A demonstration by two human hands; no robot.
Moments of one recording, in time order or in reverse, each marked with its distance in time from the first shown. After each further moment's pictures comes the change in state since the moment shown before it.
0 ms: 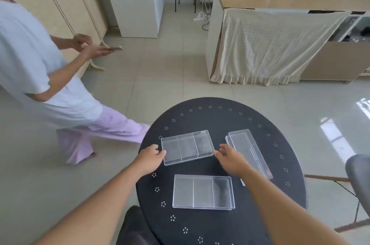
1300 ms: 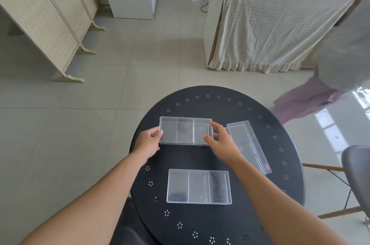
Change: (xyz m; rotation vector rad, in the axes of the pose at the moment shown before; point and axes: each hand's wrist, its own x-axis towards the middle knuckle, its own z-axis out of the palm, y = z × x) left_hand 0.032 0.023 0.016 -0.581 0.145 -0.064; right_hand 0.007 -0.031 0.000 0.321 0.031 -0.049
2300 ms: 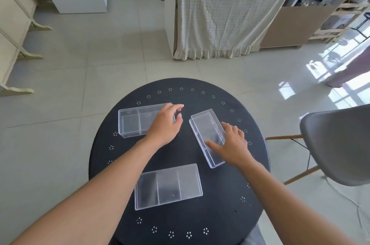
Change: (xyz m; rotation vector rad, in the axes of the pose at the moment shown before) left_hand 0.001 0.085 0.139 0.411 -0.213 0.700; right_hand -0.034 0.073 -0.093 -0.464 0.279 0.117
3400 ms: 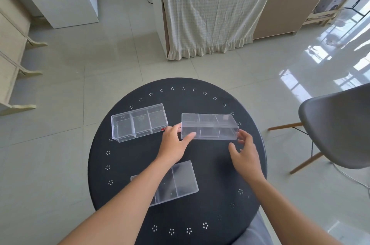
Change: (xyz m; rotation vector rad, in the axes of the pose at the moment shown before) left_hand -0.043 0.016 0.071 -0.116 -0.104 -0.287; right_hand -0.042 0.077 0.016 0.617 0.242 0.187
